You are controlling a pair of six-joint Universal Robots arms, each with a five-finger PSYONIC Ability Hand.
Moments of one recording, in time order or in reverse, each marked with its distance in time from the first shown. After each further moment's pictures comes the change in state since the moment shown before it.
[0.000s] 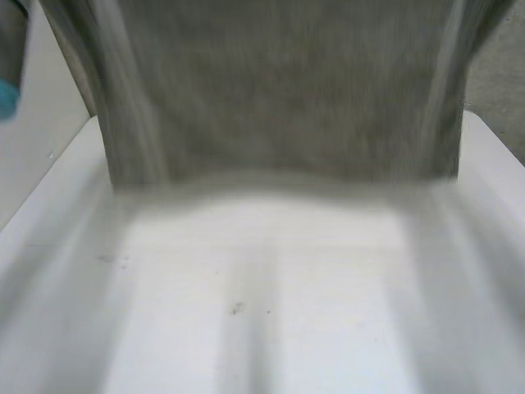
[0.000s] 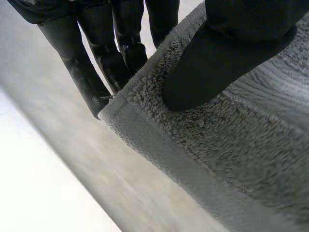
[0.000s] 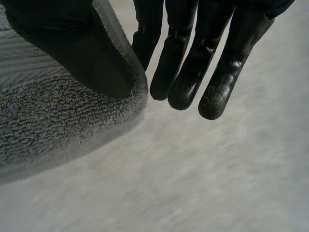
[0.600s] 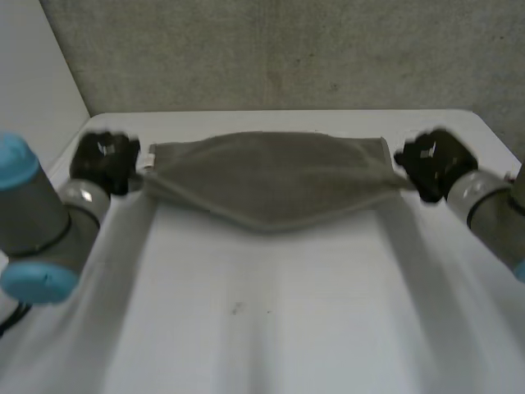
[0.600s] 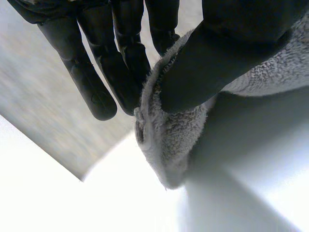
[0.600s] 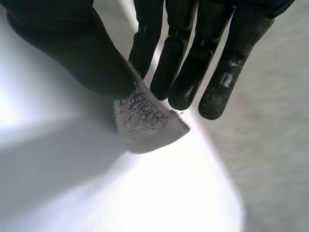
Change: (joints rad) left arm 0.015 0.042 -0.969 0.225 0.029 -0.056; right arm -0.021 -0.032 0.787 0.104 -0.246 -0.020; left_hand 0.004 0.000 0.000 0.000 0.002; right_hand 0.000 0.000 0.000 0.000 0.004
